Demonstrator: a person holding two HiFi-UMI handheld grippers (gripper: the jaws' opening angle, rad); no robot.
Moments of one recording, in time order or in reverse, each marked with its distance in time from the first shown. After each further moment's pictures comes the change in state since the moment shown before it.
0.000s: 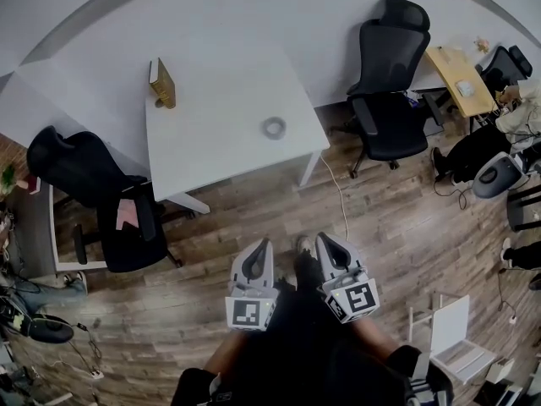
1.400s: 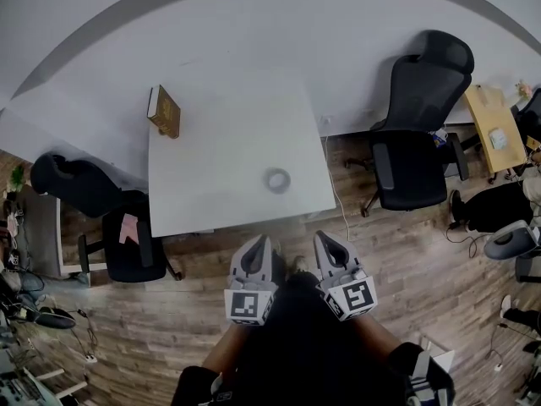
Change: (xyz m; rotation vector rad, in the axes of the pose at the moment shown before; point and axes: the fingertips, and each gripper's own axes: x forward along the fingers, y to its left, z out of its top) left arm 0.249 0.063 0.009 0.038 0.104 0.125; right arm 0.199 -0.171 0.044 0.003 0.019 0.157
